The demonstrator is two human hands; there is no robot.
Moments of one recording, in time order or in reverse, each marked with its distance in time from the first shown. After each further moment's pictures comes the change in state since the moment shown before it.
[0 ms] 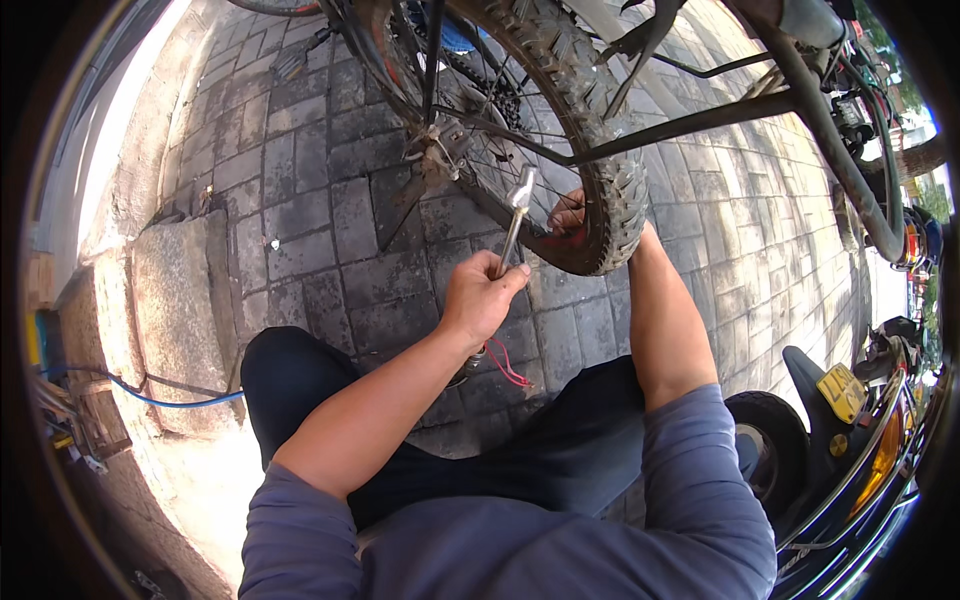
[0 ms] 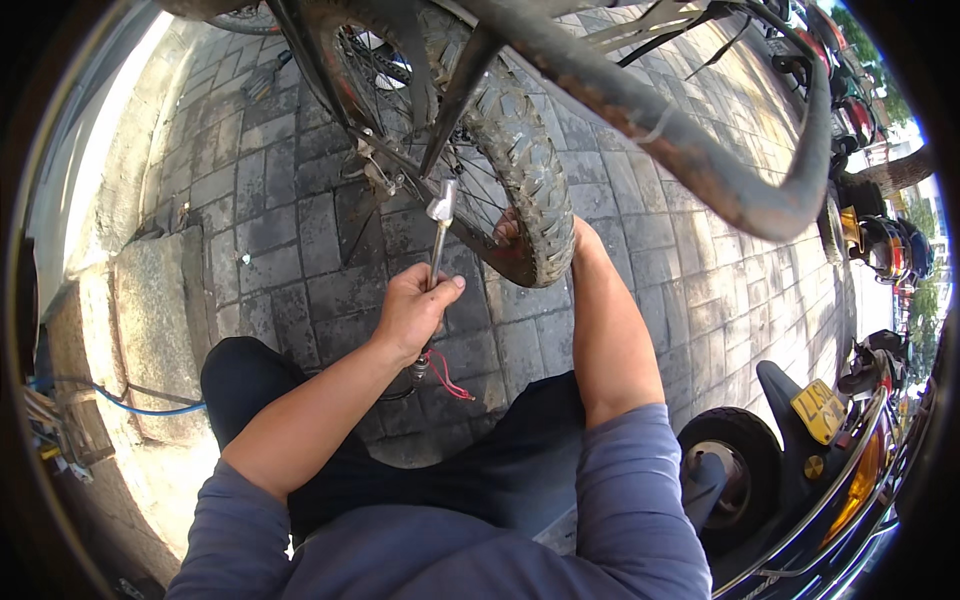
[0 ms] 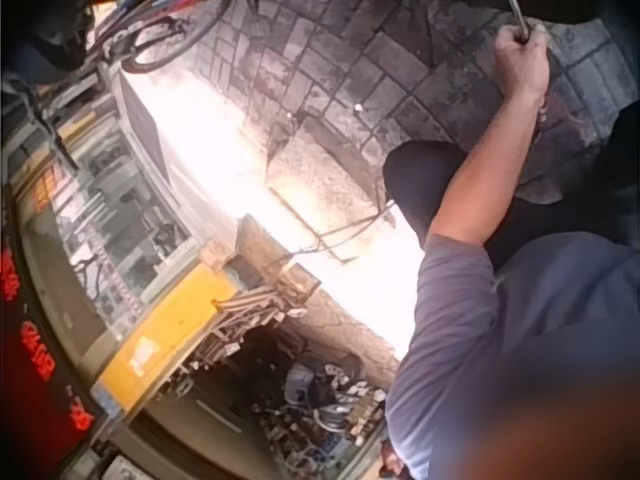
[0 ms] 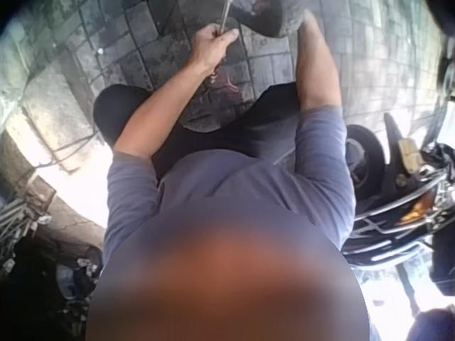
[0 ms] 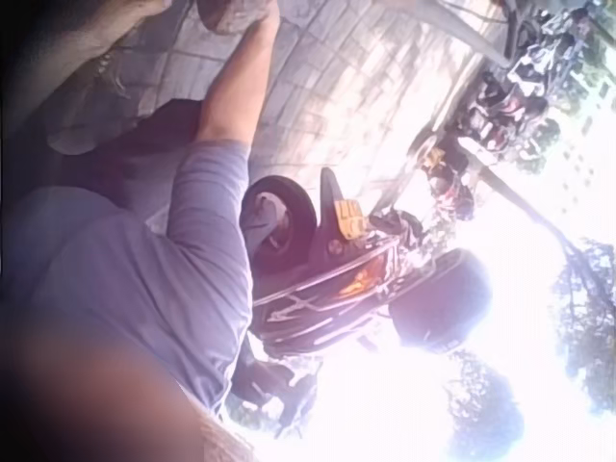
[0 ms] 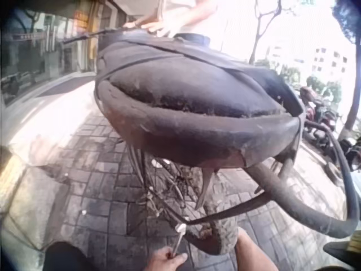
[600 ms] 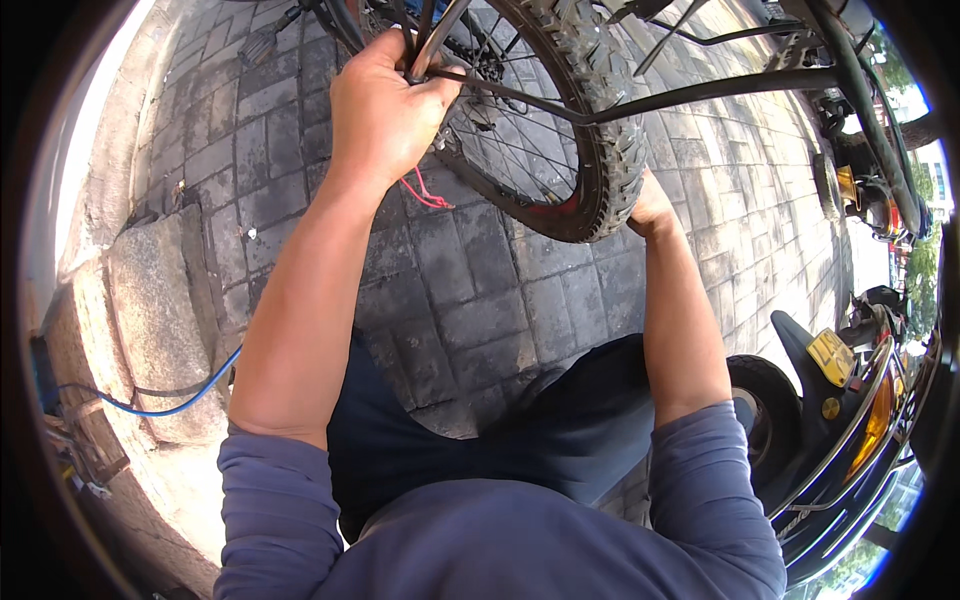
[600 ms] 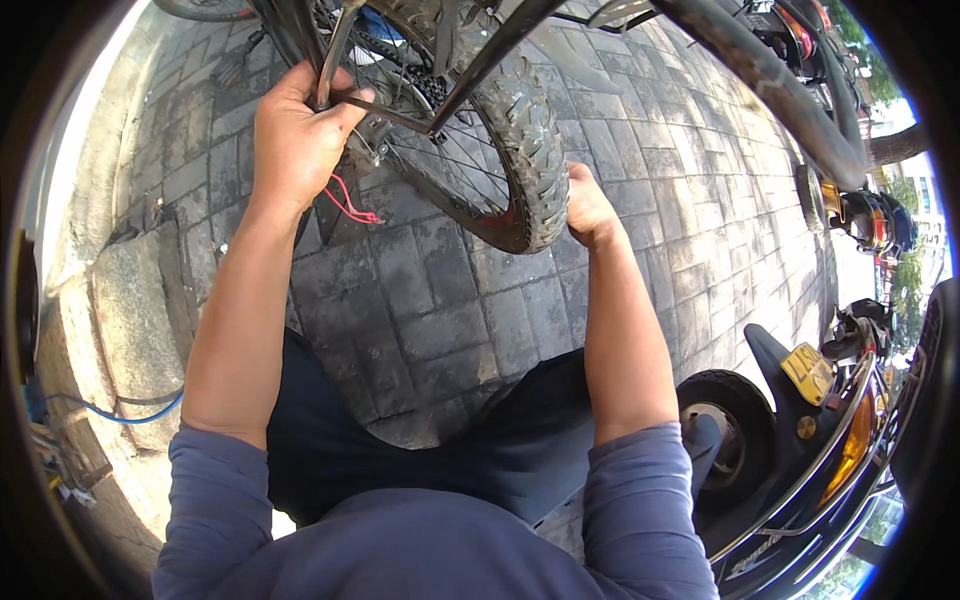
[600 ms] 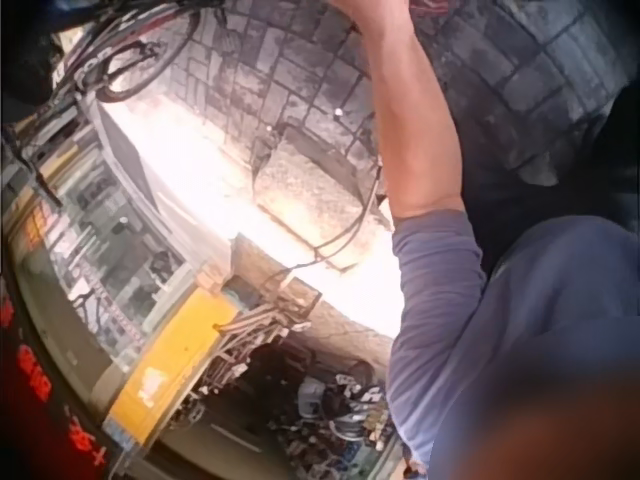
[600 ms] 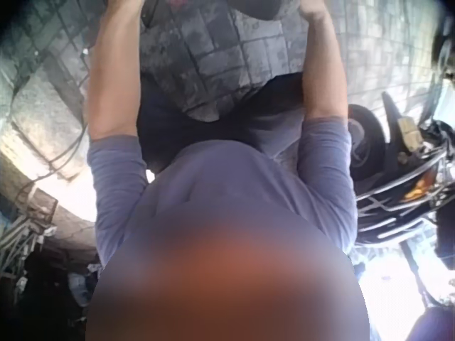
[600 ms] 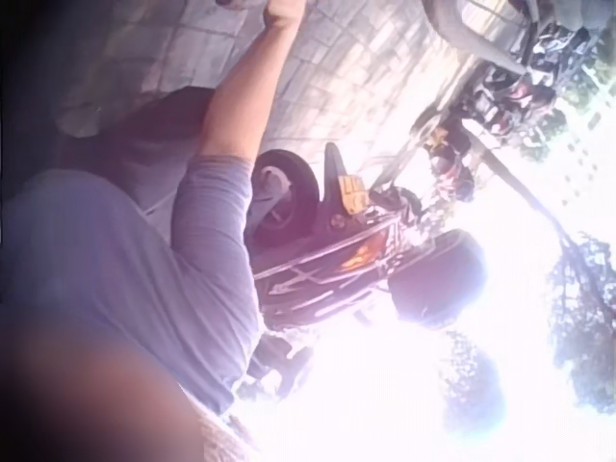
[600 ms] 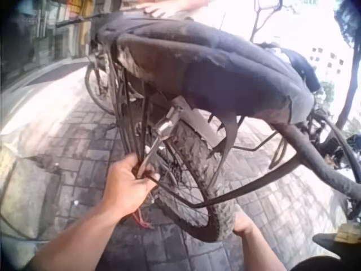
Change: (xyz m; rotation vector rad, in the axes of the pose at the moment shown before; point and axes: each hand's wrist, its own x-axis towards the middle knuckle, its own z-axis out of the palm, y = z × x) left_hand 0.047 0.159 -0.058 0.330 0.283 0.856; right_hand -0.066 -0.015 0.012 -0.139 0.336 -0.400
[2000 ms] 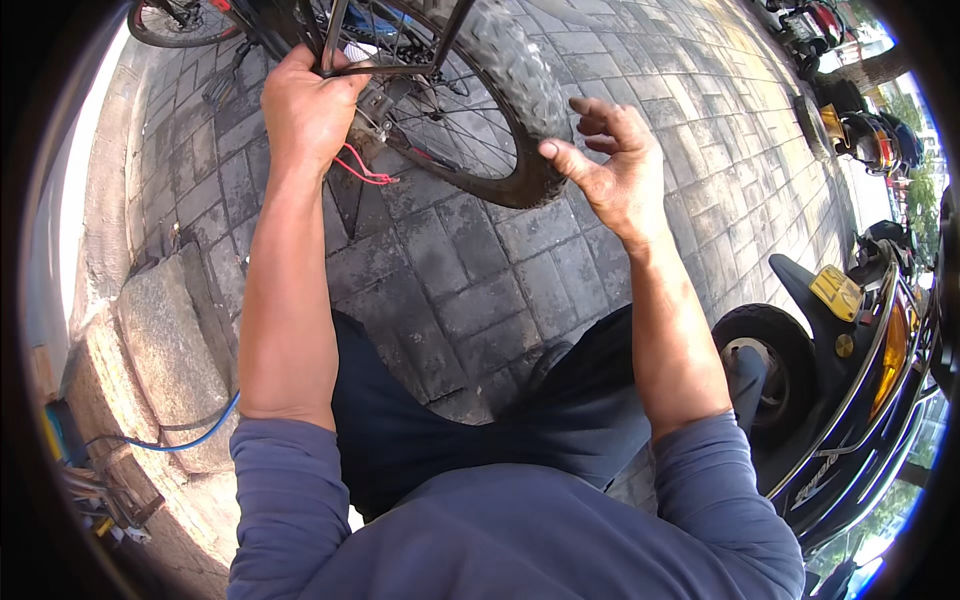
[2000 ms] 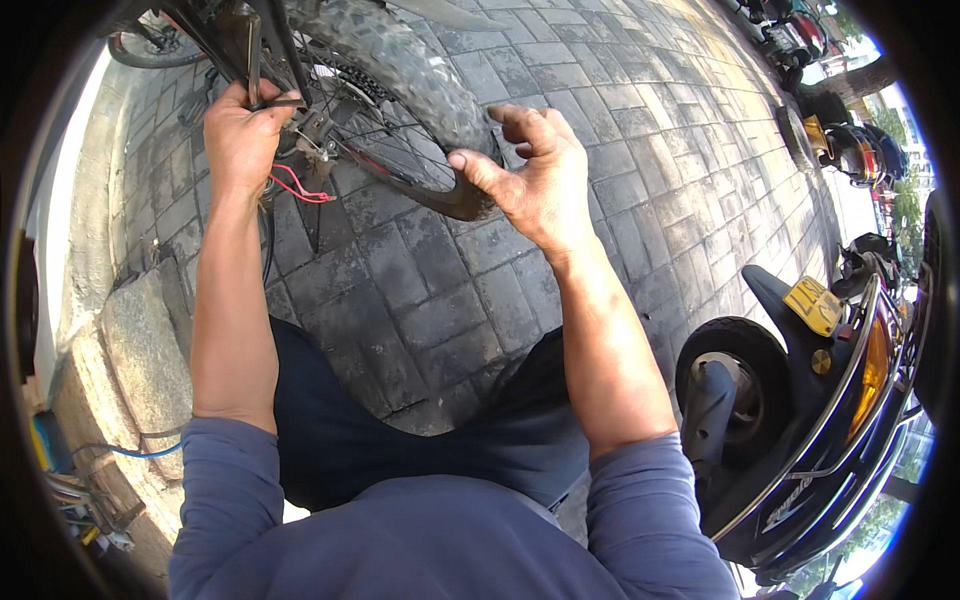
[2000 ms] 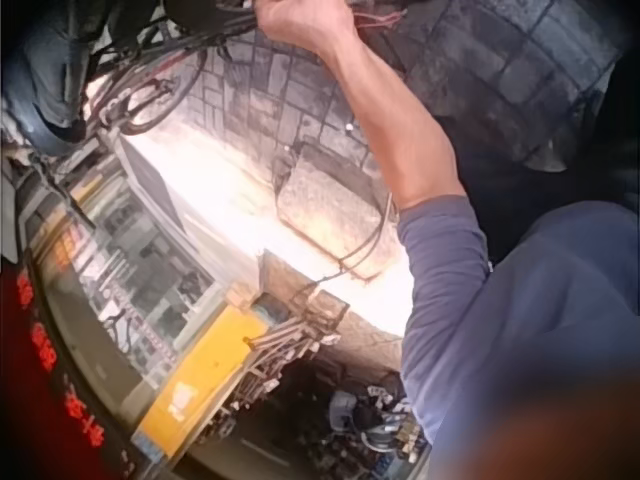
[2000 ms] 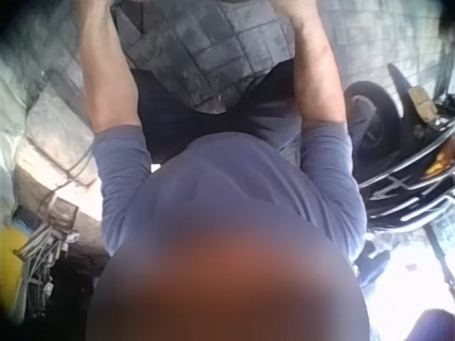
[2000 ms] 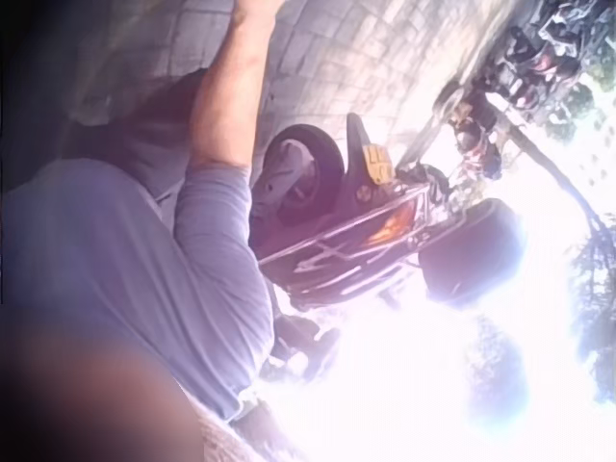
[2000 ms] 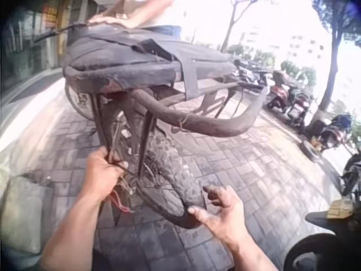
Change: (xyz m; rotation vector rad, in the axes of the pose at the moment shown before) left_hand 0.021 0.000 -0.014 0.114 -0.006 -0.092; right_hand -0.070 -0.068 0.070 -0.651 0.494 -0.630
